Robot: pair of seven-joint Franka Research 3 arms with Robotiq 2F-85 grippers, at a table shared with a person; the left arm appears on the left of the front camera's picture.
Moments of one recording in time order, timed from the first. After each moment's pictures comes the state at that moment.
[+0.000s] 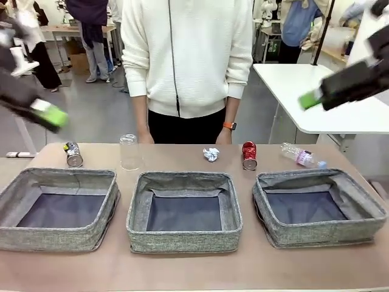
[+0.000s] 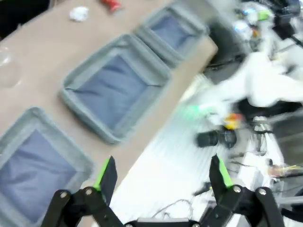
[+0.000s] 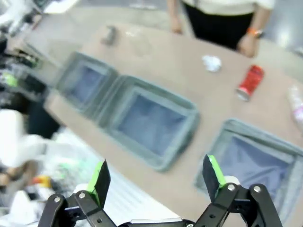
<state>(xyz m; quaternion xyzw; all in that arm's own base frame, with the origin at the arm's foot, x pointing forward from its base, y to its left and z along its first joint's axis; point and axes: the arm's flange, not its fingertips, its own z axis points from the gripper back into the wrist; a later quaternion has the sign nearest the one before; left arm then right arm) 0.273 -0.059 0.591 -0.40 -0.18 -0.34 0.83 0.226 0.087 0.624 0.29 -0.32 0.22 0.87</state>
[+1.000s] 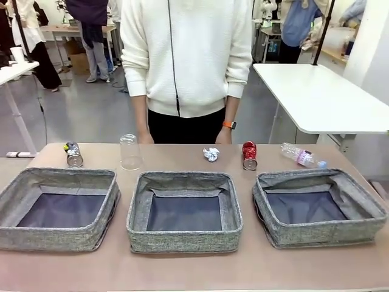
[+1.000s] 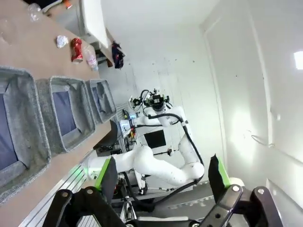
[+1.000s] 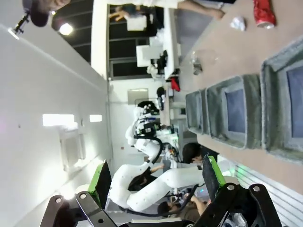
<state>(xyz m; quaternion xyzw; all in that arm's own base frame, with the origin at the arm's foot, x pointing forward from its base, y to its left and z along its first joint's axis) 0.270 0.144 0.456 -0.72 -0.17 0.01 0.68 0.288 -0.140 0.485 0.67 -0.12 -0.14 0.72</state>
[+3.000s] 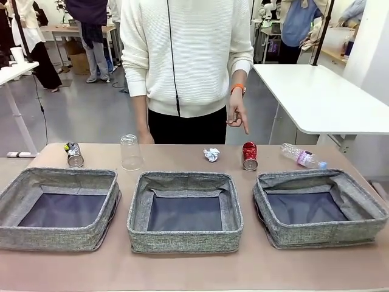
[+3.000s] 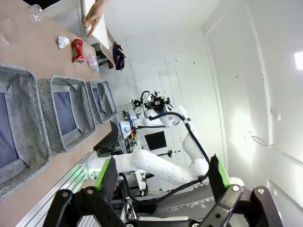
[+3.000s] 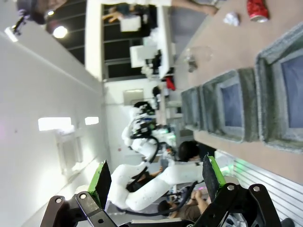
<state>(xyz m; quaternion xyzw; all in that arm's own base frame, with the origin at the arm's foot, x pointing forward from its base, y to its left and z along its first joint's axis) 0.261 0.153 0.461 -0.72 -0.18 0.01 0.67 0.281 -0.136 0.495 0.65 -0.11 -0.15 0.74</state>
